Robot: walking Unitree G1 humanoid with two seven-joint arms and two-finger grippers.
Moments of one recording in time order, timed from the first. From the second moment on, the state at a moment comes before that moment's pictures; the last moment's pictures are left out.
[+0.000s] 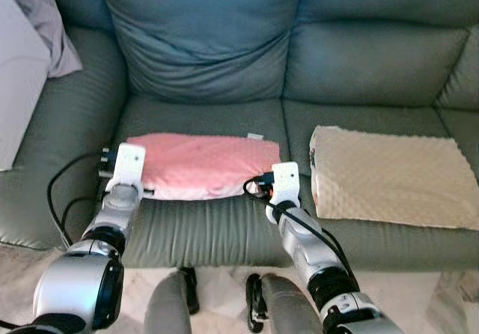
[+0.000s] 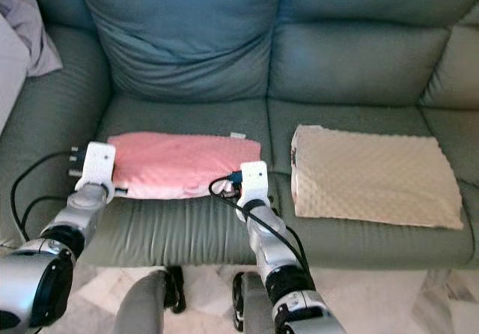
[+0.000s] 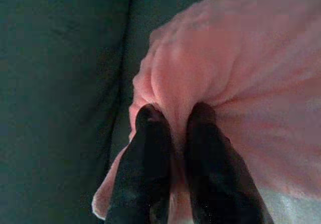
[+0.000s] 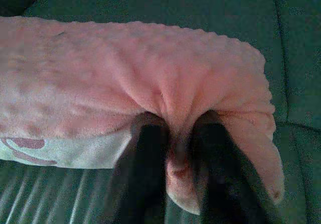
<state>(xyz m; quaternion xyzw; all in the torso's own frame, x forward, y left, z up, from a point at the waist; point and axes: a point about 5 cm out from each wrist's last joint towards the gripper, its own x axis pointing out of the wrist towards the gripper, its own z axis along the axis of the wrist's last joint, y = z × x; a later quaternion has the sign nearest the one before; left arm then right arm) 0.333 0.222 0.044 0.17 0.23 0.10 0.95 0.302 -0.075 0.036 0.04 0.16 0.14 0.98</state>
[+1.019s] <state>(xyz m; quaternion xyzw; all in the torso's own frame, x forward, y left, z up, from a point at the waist) 0.330 0.246 0.047 0.21 0.27 0.13 0.93 0.296 -0.085 0.030 0.03 0.17 0.15 0.97</state>
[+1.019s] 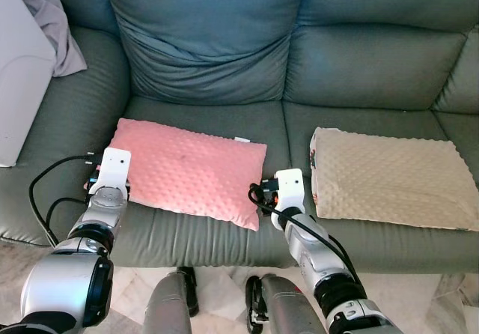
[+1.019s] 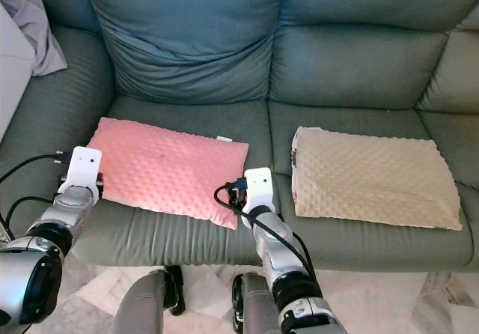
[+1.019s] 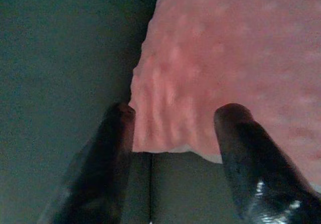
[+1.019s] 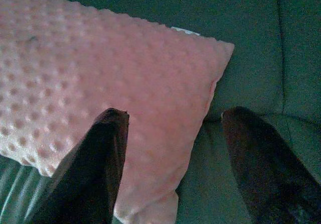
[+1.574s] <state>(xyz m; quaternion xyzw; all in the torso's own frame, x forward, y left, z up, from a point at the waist) 0.295 0.274 0.073 0.21 0.11 0.16 0.96 0.311 -0.086 0.036 -0.02 0.18 0.25 0.95</state>
